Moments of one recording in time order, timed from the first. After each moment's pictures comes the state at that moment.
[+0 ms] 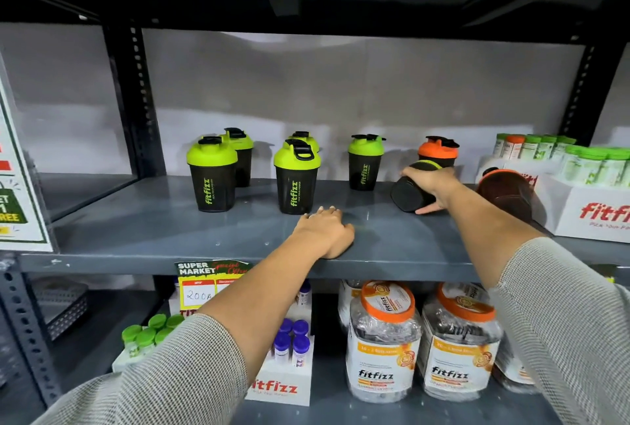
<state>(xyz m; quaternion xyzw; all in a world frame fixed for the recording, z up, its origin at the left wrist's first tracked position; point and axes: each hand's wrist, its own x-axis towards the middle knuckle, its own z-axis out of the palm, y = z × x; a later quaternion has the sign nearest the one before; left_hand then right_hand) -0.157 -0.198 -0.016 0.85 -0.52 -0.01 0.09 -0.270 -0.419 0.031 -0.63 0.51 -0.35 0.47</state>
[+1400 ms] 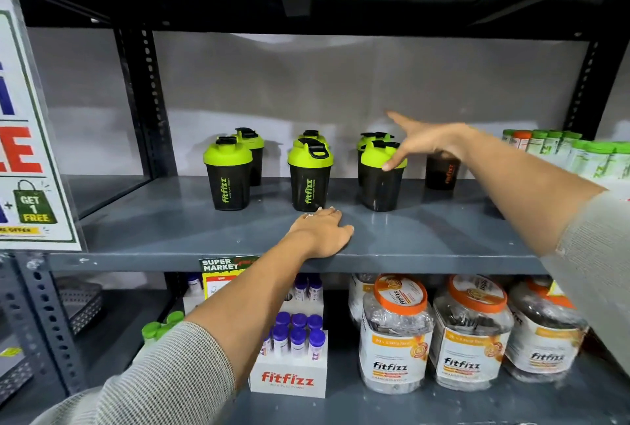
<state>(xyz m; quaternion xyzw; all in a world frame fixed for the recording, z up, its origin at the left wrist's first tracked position) -0.141 -0.159 -0.012 0.83 -0.55 -0.03 0.10 -0.262 -0.342 0.124 -0.91 0.32 -0.13 0.21</state>
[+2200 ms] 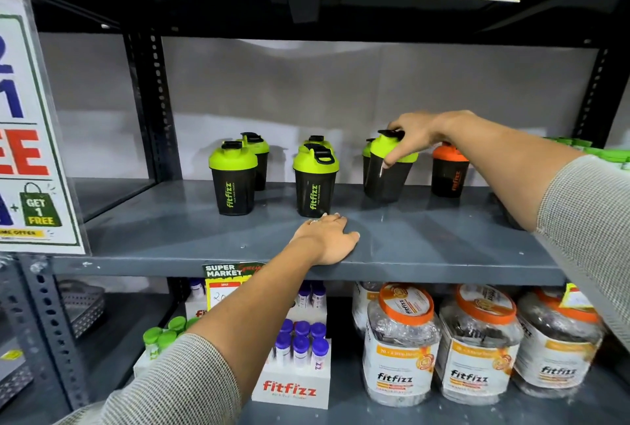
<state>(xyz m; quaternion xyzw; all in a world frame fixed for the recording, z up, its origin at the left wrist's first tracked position) -0.143 -0.158 -0.010 0.83 -0.55 -0.03 0.10 -0.237 -0.343 0.151 -0.94 0.32 -0.05 -0.09</state>
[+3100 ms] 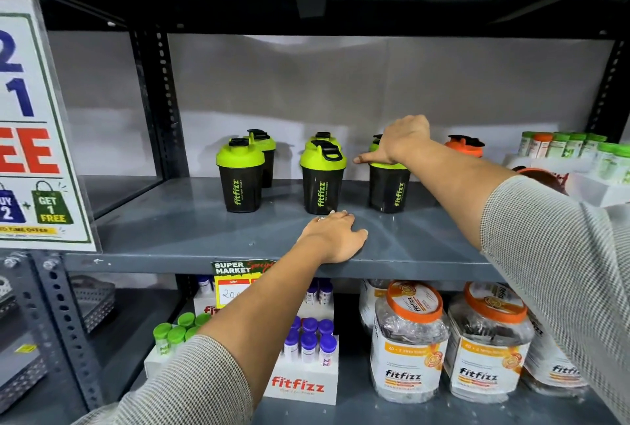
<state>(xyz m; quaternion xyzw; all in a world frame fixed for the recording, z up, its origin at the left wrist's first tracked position) -0.147 -0.152 -0.009 0.83 -0.55 -0.02 0.11 -0.196 -0.296 0.116 -0.85 0.46 -0.02 -0.26</state>
